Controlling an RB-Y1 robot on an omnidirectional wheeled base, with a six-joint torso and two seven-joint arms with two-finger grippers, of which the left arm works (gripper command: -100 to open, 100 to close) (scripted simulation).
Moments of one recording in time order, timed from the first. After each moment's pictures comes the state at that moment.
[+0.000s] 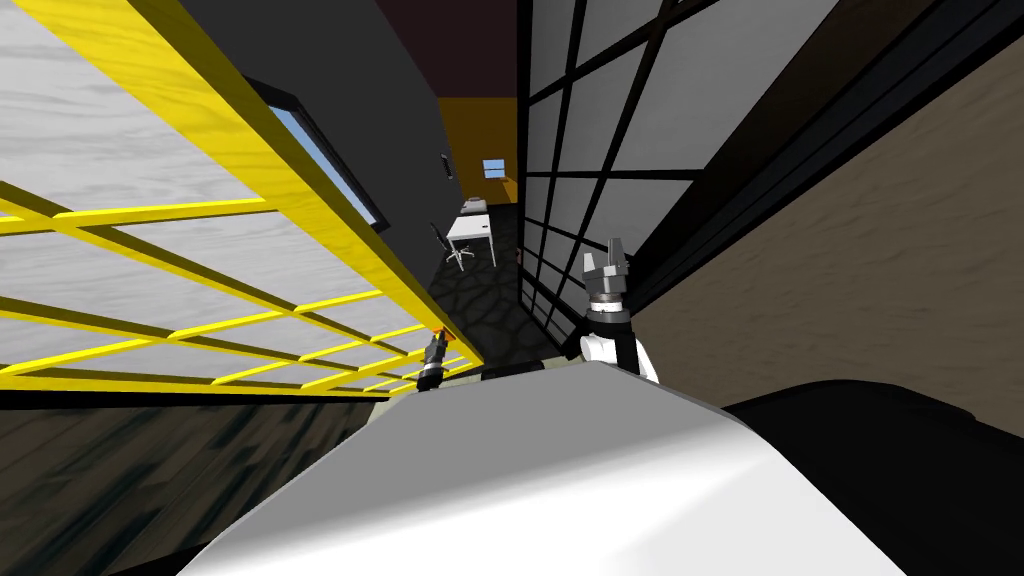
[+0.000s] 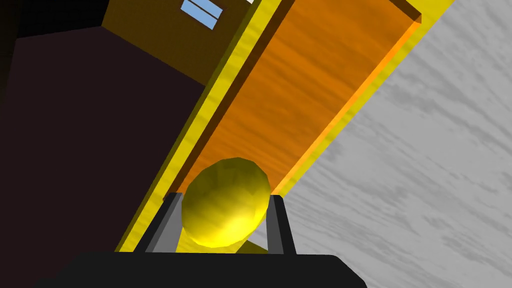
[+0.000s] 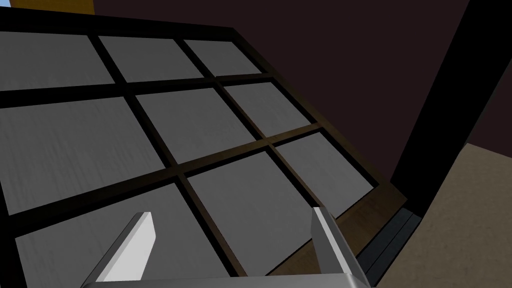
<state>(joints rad) 0.11 0.18 0.13 -0.81 -0.05 -0.91 -0.81</state>
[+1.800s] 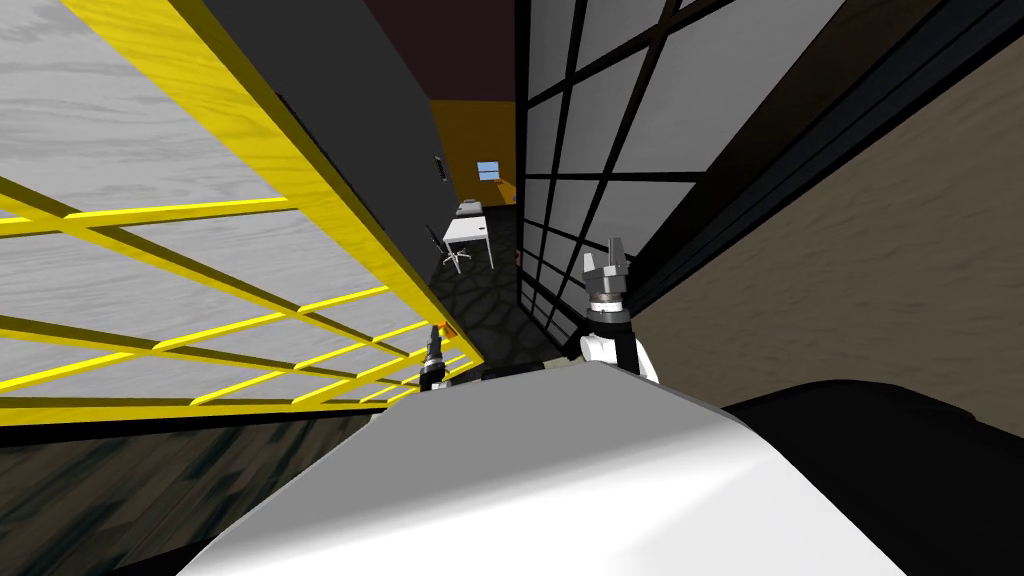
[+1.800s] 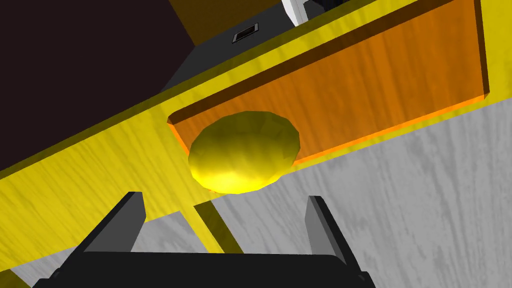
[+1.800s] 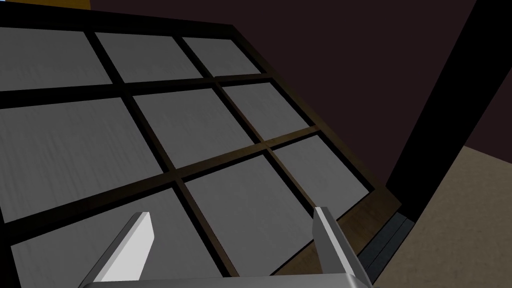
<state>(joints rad) 0.08 0.15 0.13 -0.80 0.10 -0.91 -0.39</state>
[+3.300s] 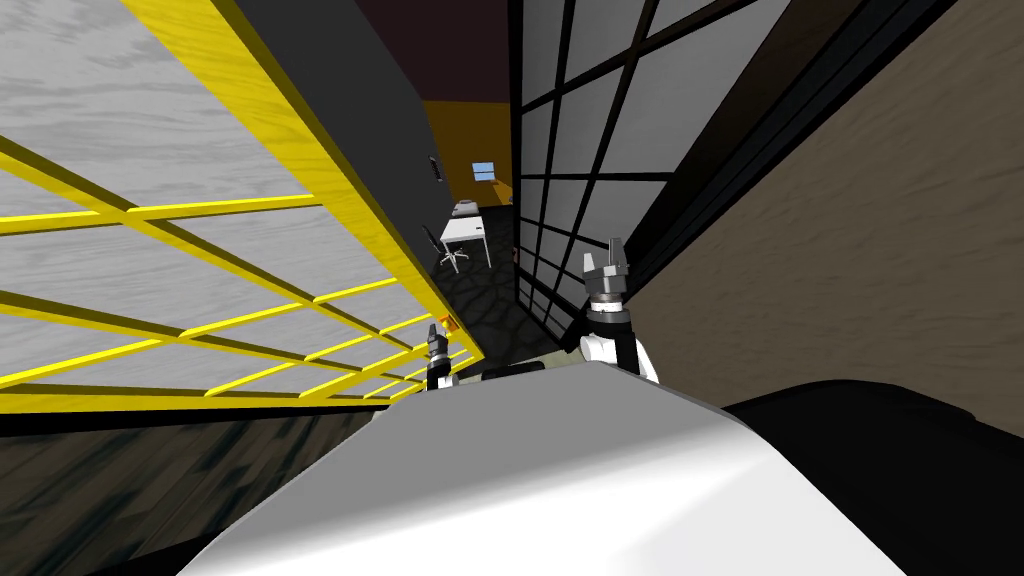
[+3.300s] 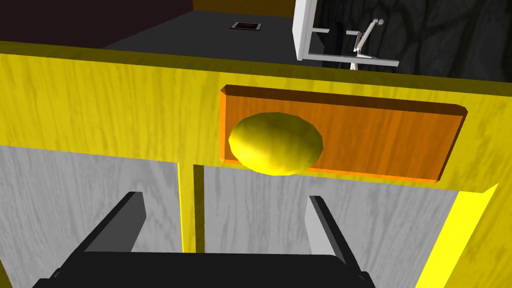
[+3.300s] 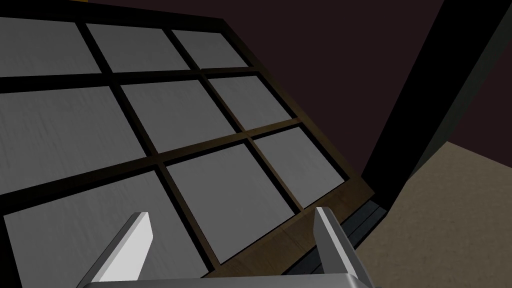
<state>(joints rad) 0.04 0.12 0.08 -0.77 0.23 -0.92 -0.01</state>
